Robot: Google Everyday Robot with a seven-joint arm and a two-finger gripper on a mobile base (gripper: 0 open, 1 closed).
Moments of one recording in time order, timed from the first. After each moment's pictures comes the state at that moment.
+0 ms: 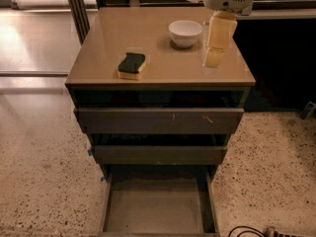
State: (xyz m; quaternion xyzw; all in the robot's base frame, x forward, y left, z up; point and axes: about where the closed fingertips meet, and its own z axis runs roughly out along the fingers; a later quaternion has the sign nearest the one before) arm 0.552 -0.089 1.013 -0.73 0.65 -0.03 0.21
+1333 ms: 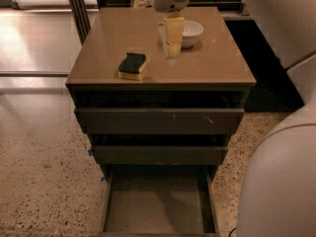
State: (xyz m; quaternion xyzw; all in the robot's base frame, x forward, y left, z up) arm 0.625 0.002 0.978 -0.84 0.51 -0.02 0.18
